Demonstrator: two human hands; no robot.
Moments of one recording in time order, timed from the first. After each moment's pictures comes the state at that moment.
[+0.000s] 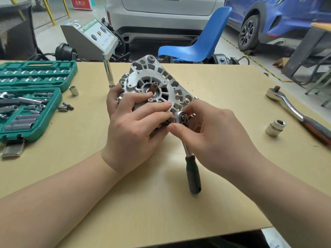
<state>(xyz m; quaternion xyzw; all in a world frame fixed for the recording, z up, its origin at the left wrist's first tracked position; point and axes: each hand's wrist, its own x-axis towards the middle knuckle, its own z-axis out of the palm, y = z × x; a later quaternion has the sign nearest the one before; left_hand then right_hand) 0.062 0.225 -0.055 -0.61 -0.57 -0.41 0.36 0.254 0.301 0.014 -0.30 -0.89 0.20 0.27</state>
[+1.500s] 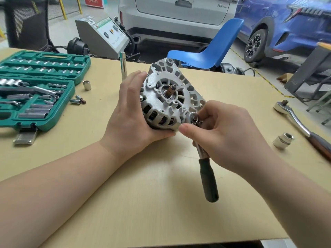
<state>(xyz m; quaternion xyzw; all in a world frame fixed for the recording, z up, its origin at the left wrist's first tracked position) 0.023 0.222 -0.066 -0.57 -0.62 -0.52 0.13 0.242 0.304 0.026 -0.30 -0.87 0.28 0.26</state>
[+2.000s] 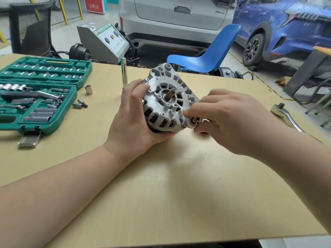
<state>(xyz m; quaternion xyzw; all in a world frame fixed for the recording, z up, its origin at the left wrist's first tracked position) 0.031 0.222 -0.061 -0.55 -0.63 -0.51 0.17 0.248 0.340 0.057 -0.07 -0.98 -0.08 0.17</state>
